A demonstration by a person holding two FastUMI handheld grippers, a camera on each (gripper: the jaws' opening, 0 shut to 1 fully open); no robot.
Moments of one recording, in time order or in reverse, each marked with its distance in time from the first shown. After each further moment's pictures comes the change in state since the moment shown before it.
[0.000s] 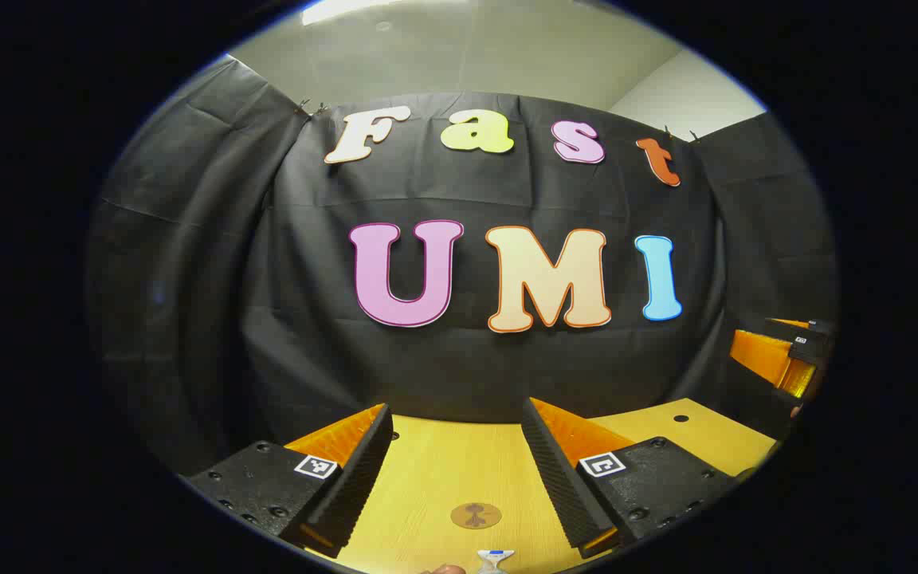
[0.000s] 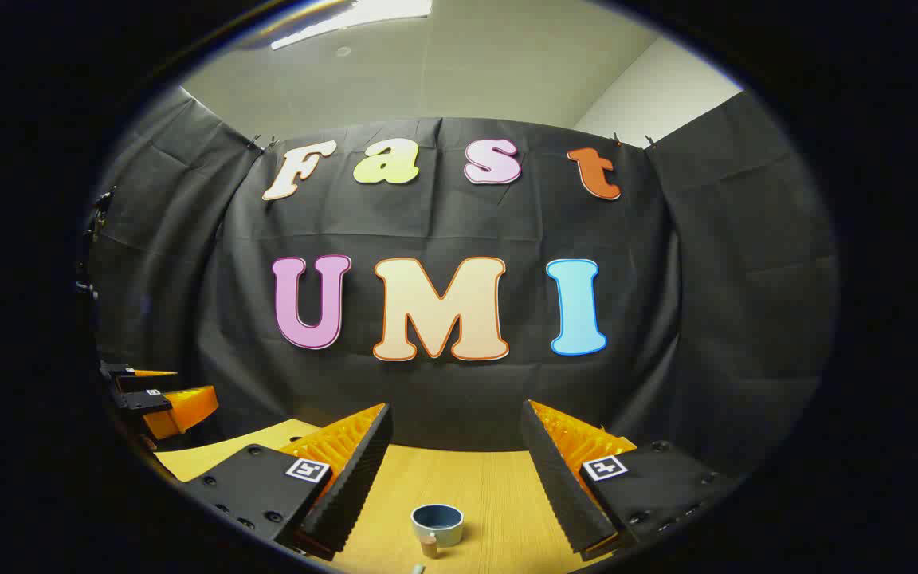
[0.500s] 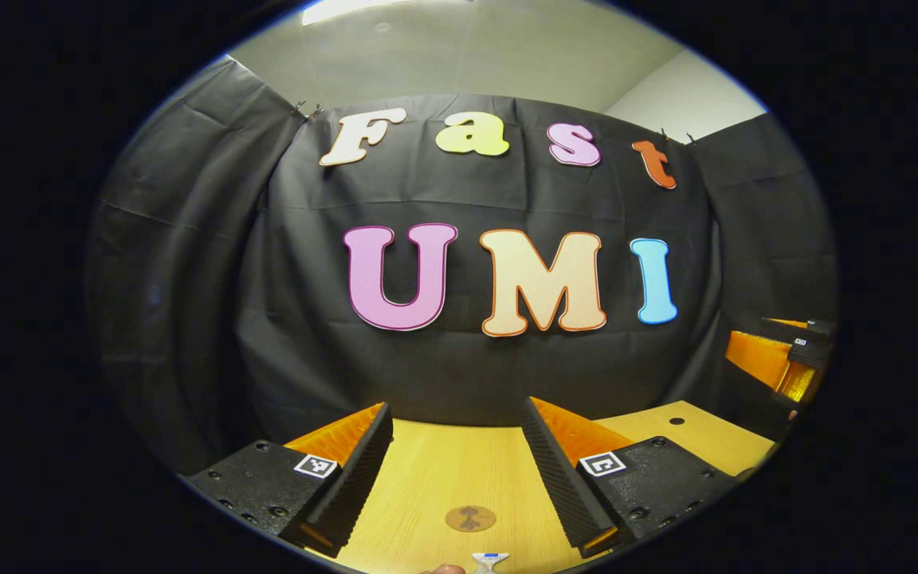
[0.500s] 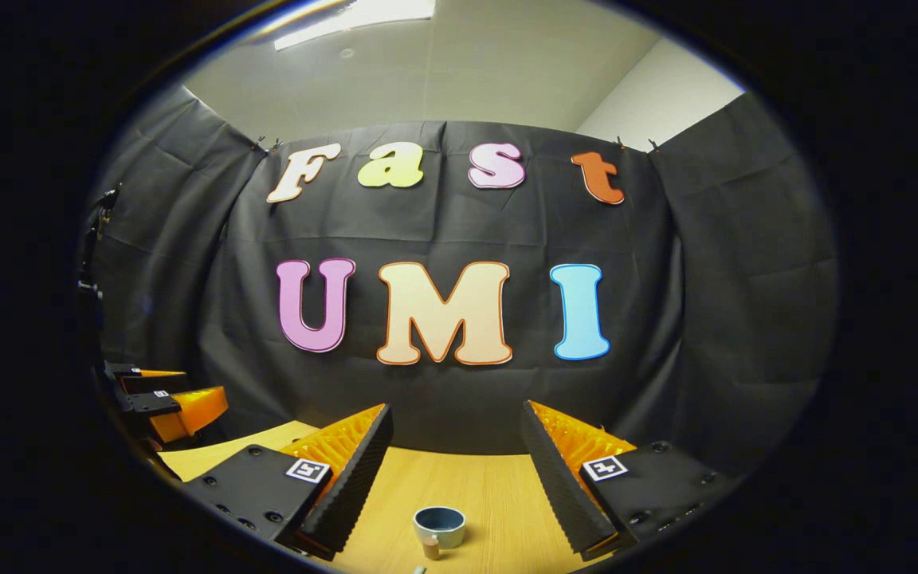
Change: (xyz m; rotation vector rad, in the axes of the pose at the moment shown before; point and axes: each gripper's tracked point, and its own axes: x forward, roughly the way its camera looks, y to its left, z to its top) left arm 0.003 -0.009 0.005 -0.004 -0.016 -0.022; right arm -0.003 0.004 0.004 -0.010 0.001 0.007
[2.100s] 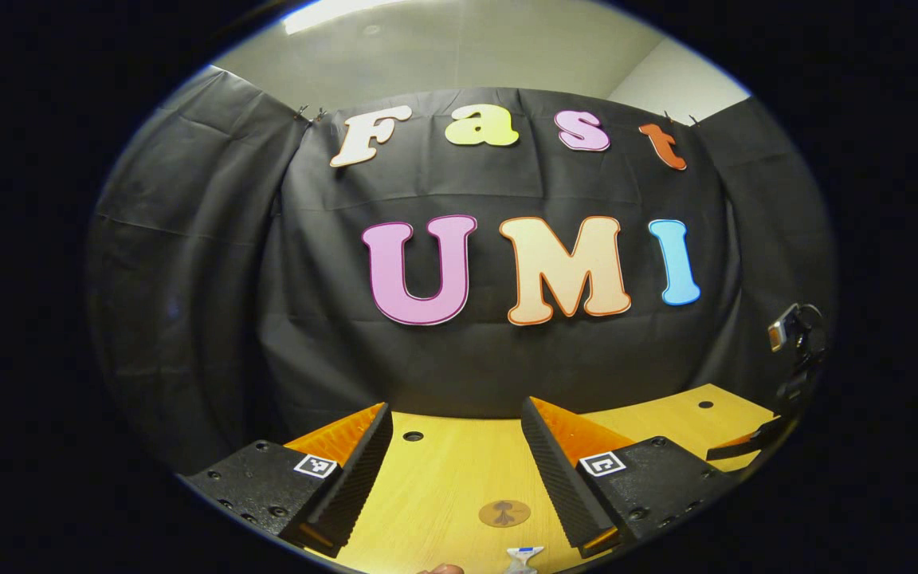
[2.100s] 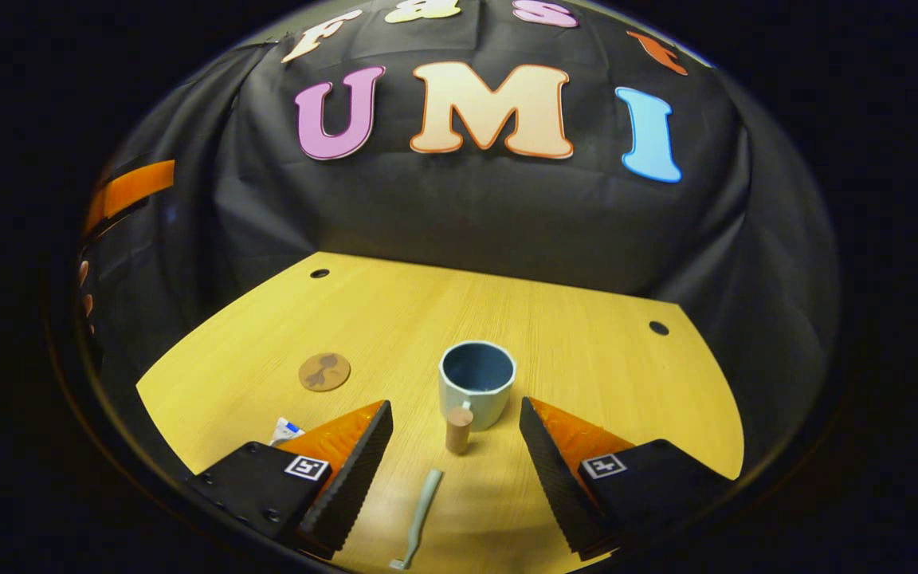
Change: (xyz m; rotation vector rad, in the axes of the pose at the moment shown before) left arm 0.001 0.034 -0.017 0.069 0.037 0.082; right arm -0.017 0.029 -0.261 -0.052 0.719 0.132
